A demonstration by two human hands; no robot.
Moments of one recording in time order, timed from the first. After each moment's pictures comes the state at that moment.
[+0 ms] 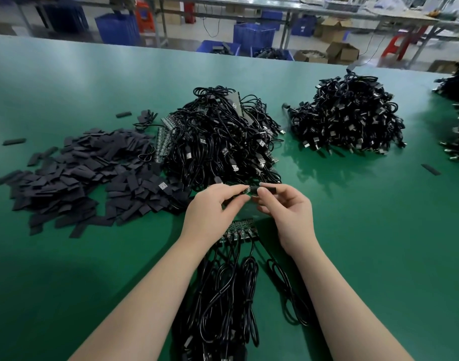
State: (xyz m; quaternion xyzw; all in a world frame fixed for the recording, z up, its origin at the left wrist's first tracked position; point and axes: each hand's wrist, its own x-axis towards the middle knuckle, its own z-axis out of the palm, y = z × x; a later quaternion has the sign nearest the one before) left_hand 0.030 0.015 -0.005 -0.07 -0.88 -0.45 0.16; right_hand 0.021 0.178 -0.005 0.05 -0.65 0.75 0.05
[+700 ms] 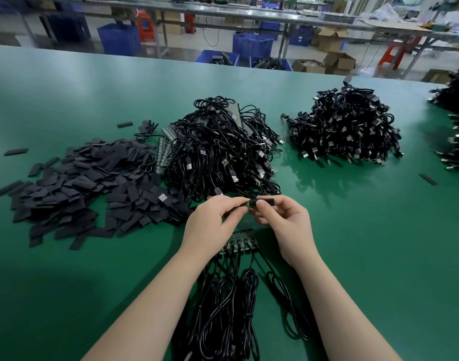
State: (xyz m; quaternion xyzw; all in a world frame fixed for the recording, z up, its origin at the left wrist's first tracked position) left_hand 0.028 0.013 -0.007 -0.08 -0.89 -0.43 0.15; right_hand 0.020 0.179 -0.003 0.06 -0.67 0.74 0.02
